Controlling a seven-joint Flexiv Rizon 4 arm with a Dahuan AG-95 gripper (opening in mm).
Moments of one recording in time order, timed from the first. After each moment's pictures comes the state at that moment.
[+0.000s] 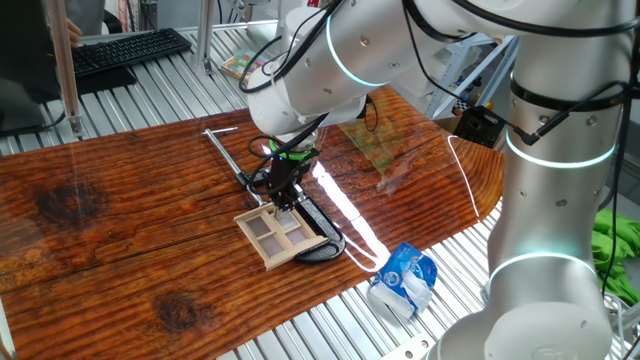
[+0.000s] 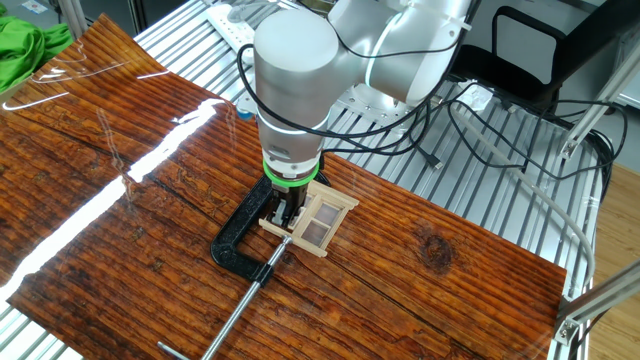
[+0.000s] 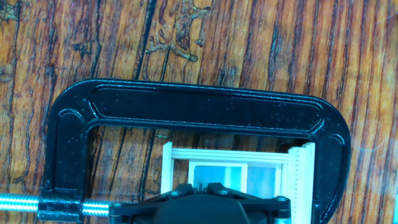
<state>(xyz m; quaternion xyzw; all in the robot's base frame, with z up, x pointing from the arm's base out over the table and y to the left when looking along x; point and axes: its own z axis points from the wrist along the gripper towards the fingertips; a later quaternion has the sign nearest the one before) 0.491 0.014 0.011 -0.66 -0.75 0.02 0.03</state>
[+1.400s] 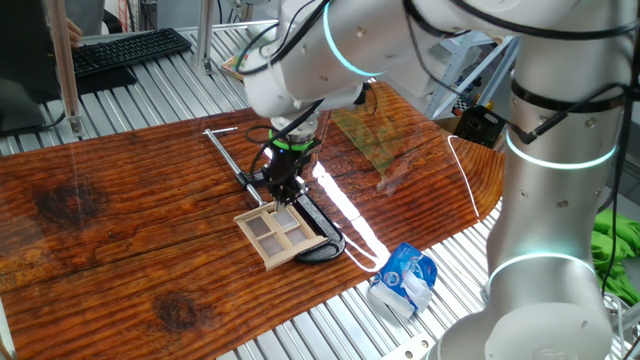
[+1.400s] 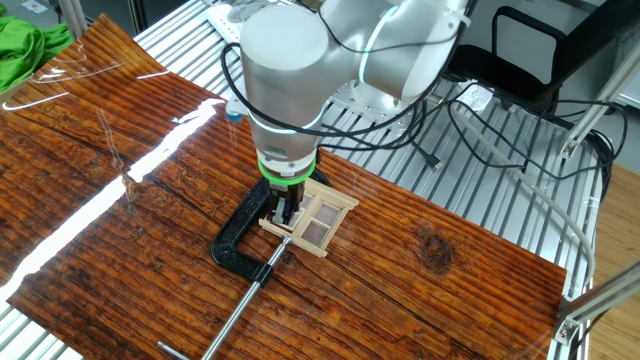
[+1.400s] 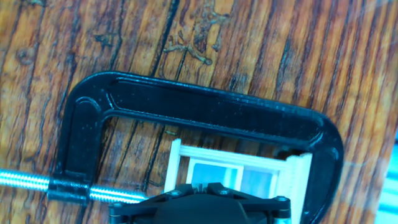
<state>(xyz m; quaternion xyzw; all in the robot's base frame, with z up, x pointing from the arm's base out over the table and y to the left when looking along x) 0.491 0.012 0.032 -0.59 -0.80 0.03 0.05</state>
